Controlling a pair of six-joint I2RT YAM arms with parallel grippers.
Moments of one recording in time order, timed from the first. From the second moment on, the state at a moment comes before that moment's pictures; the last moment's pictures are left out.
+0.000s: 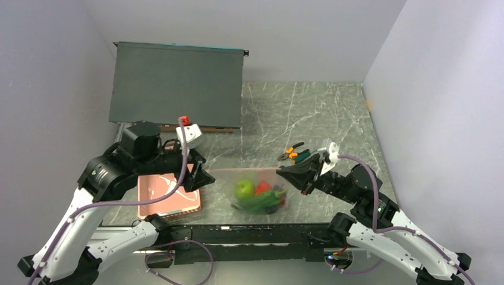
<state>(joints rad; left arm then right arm) -0.64 0.88 1.35 -1.05 0.51 0.08 0.90 0.44 0.69 -0.17 -0.17 0.23</state>
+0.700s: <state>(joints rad) -0.64 0.41 1.19 -0.77 0.33 -0.29 0.90 0.49 0.52 0.12 -0.73 0.24</state>
